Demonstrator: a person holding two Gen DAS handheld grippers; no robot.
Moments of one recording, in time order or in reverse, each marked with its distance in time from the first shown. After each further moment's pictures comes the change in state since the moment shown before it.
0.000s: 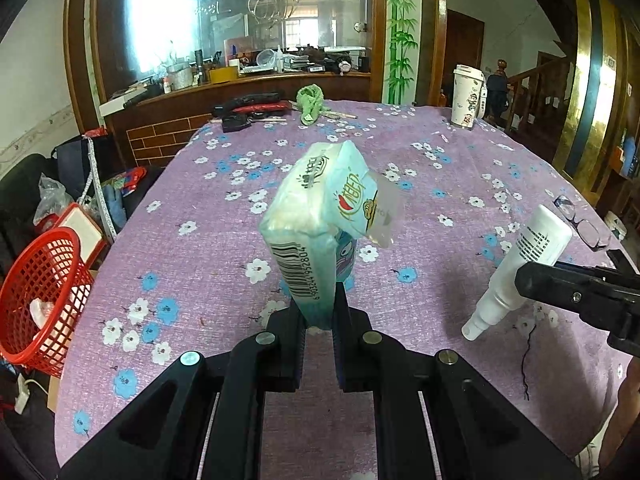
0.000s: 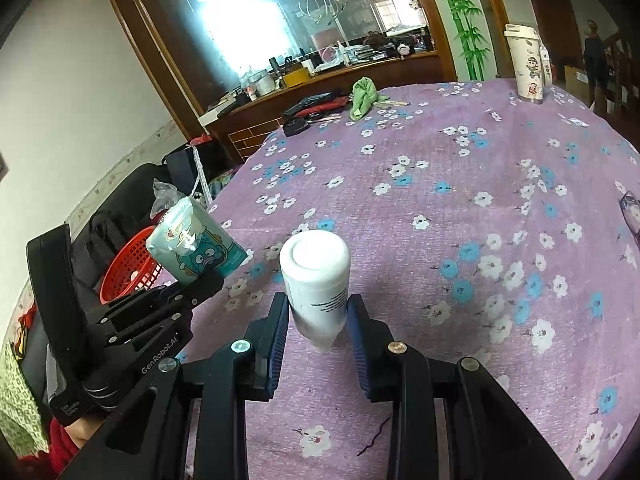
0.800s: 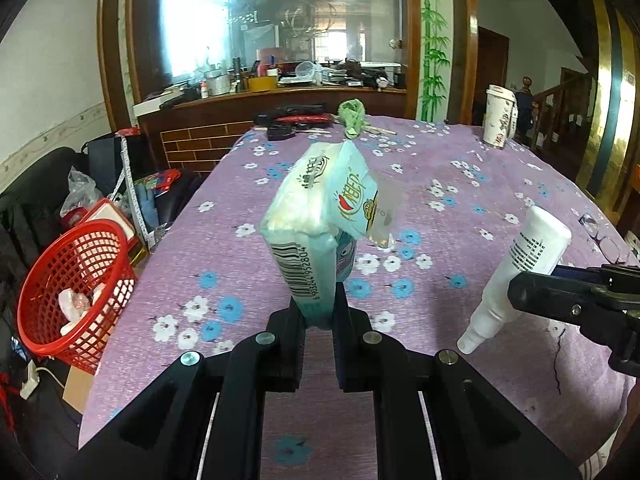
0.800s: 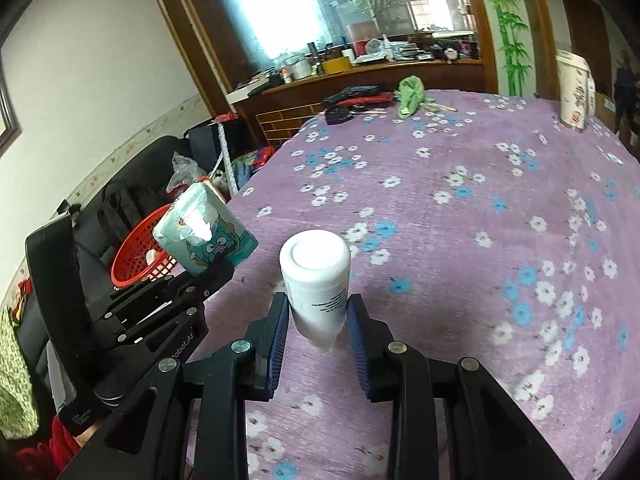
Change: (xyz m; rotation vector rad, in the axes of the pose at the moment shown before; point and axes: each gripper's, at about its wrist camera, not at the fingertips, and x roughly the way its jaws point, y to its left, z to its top) left arm -0.017 0.044 -0.009 -0.058 -0.052 0.087; right arm 0.032 0.057 0.012 -0.127 0.048 0.041
